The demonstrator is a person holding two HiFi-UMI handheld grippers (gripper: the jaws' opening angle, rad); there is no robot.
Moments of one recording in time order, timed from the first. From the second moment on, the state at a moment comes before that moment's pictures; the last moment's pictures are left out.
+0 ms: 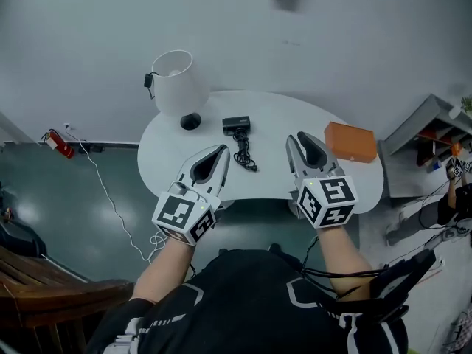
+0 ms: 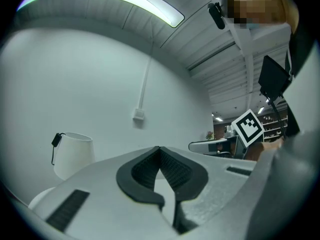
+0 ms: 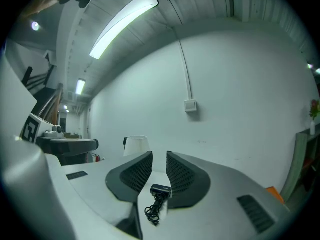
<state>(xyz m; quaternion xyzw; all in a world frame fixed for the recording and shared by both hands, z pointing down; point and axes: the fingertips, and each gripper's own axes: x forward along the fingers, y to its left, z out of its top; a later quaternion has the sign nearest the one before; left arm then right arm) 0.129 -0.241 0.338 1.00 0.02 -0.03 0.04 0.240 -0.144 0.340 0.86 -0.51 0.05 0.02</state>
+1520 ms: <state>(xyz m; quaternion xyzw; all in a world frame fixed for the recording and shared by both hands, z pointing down) 0.178 -0.208 0.328 1.00 -0.02 -0.03 0.03 0.294 -0.106 0.330 0.86 -0.51 0.04 -0.01</state>
